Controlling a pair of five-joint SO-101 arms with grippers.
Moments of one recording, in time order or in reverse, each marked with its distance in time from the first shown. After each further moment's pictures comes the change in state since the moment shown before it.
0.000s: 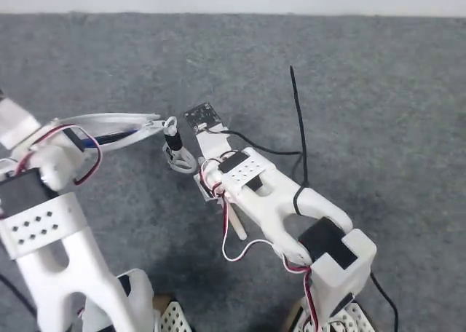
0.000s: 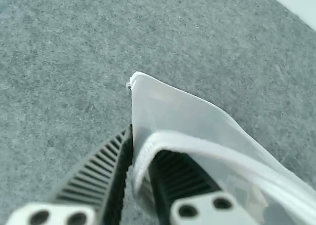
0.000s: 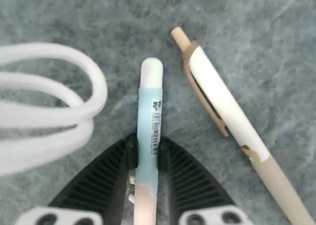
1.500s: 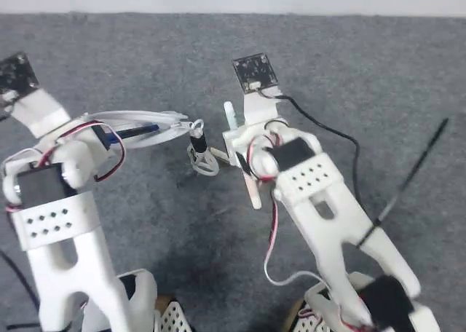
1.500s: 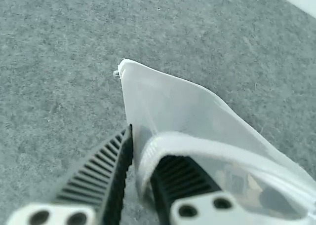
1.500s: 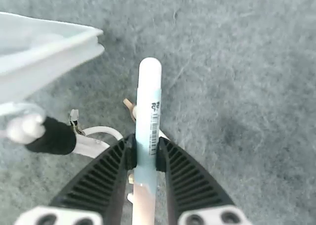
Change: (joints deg) left arm 9.1 -0.1 -0.1 0.9 0.0; right arm 10.8 -32.4 4.3 8.6 -0.2
